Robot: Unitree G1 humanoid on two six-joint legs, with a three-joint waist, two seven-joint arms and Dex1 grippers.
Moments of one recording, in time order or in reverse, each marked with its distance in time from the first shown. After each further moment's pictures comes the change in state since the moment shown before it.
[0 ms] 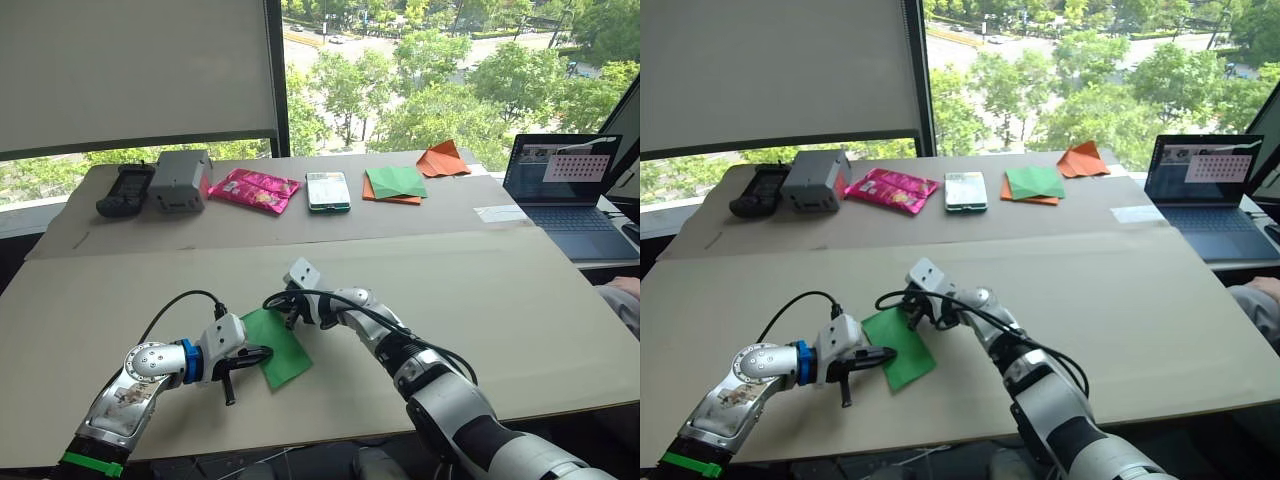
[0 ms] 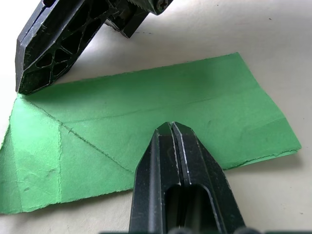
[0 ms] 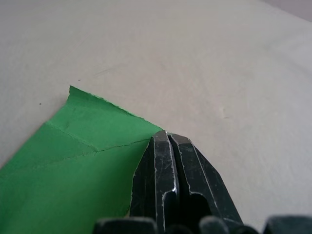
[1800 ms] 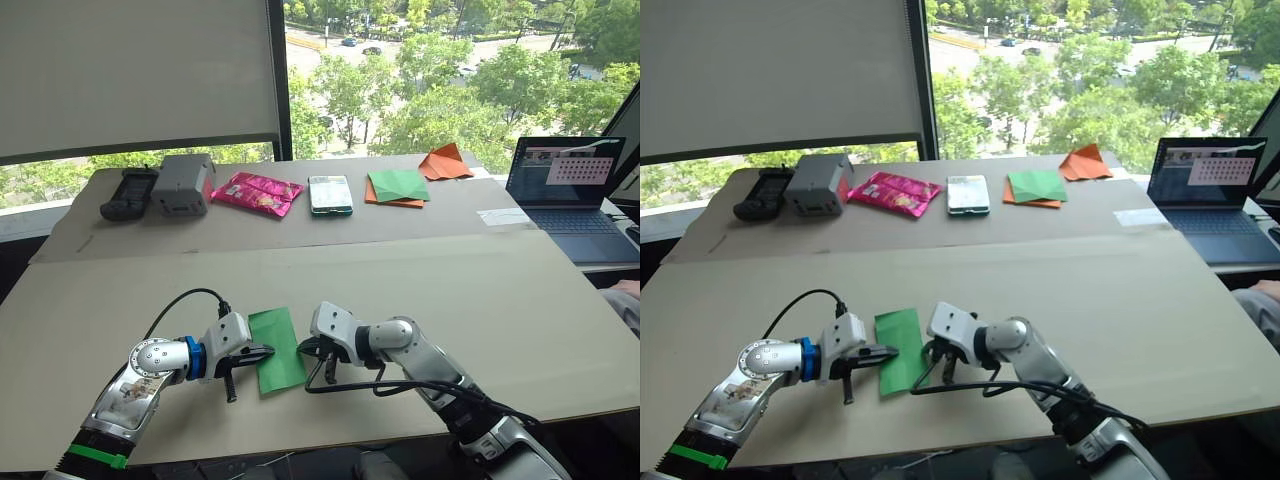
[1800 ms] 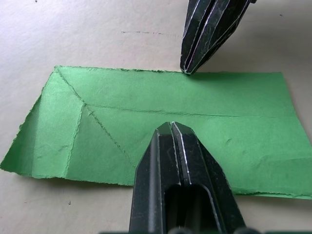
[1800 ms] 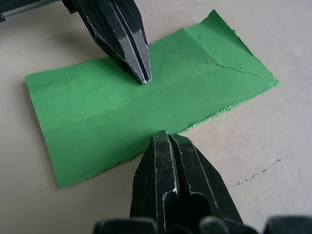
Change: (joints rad) left arm -0.039 -0.003 -0.025 0.053 0.015 -0.032 -0.009; right arm 0.405 -0.334 0.193 -0.865 -0.055 0.308 0.153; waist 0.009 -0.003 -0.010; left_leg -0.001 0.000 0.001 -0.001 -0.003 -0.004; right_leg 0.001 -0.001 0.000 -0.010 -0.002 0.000
